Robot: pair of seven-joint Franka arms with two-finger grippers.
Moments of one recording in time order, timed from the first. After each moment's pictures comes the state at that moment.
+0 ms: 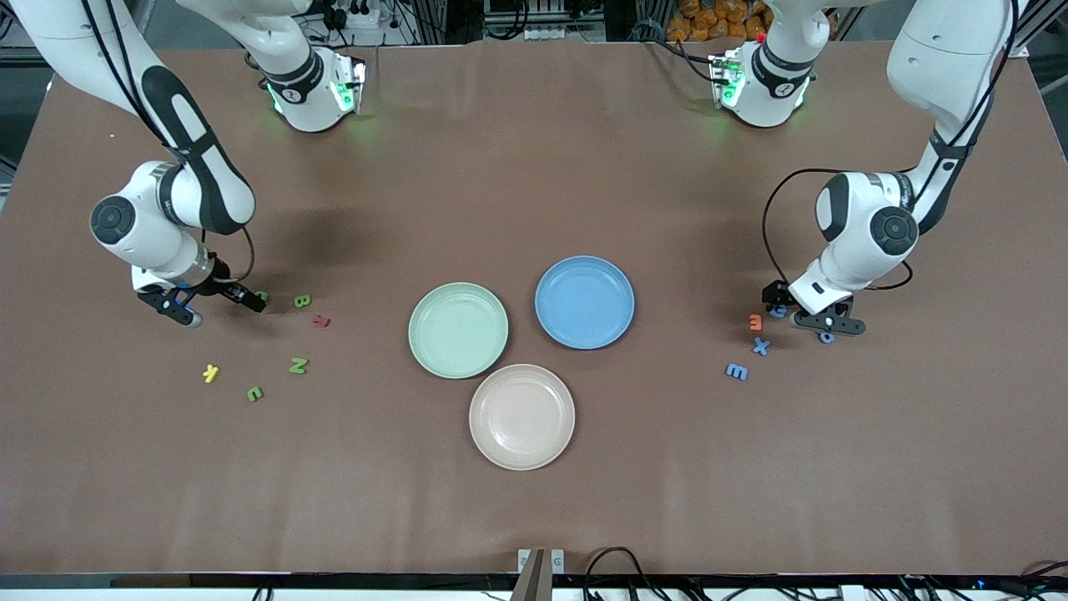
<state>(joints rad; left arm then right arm) 0.02 0.40 -0.06 -2.35 0.03 2.78 0.13 -0.07 0.32 -0.09 -2.41 0.08 2.71 0.28</state>
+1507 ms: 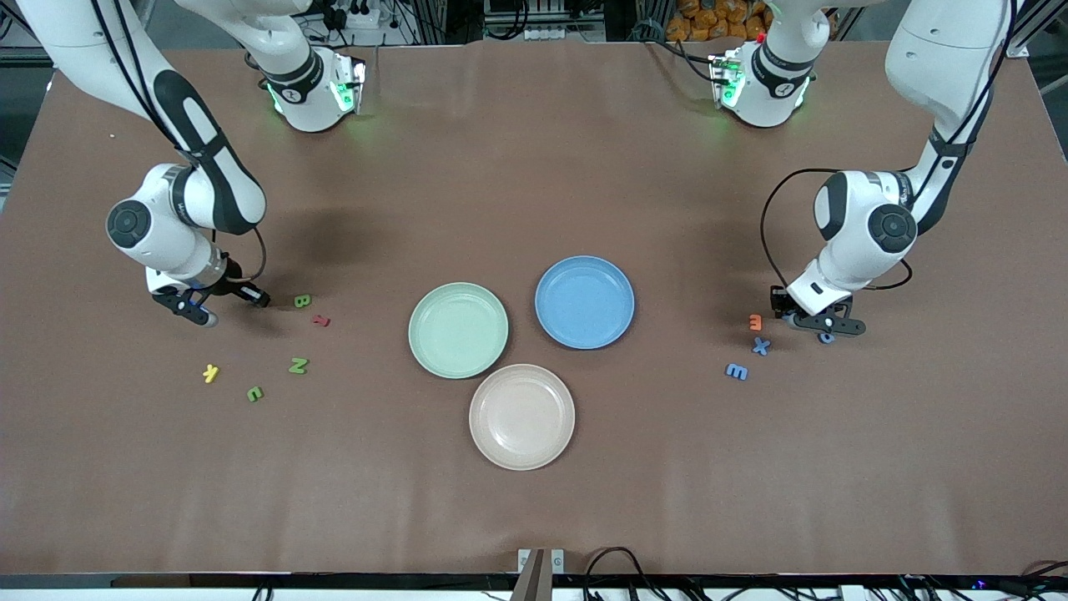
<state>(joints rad) 0.00 0.38 -0.05 -2.34 0.03 2.78 0.09 -0.05 0.33 -0.08 -2.41 0.08 2.72 0.28</state>
